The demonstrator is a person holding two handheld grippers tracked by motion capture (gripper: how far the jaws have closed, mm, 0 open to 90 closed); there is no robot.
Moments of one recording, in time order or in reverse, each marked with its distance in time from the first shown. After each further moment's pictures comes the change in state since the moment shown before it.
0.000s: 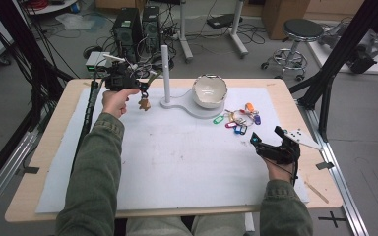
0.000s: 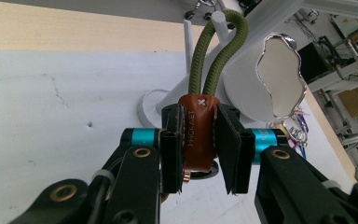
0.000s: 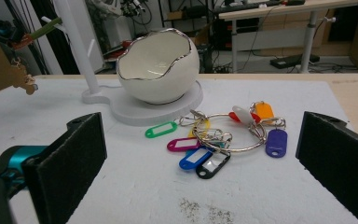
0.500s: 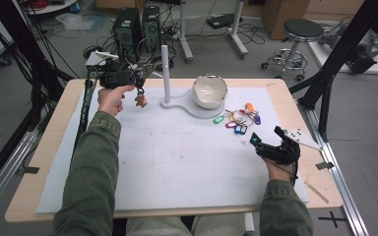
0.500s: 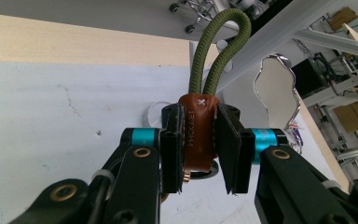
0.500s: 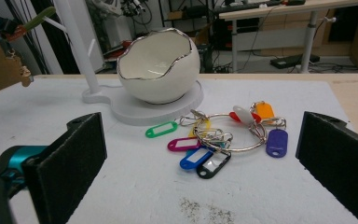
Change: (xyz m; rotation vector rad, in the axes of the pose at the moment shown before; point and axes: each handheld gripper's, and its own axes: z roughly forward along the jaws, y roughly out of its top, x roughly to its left) left arm 0.005 0.005 -0.015 -0.046 0.001 -0.028; right arm 0.000 0.000 0.000 -0.001 0.000 -0.005
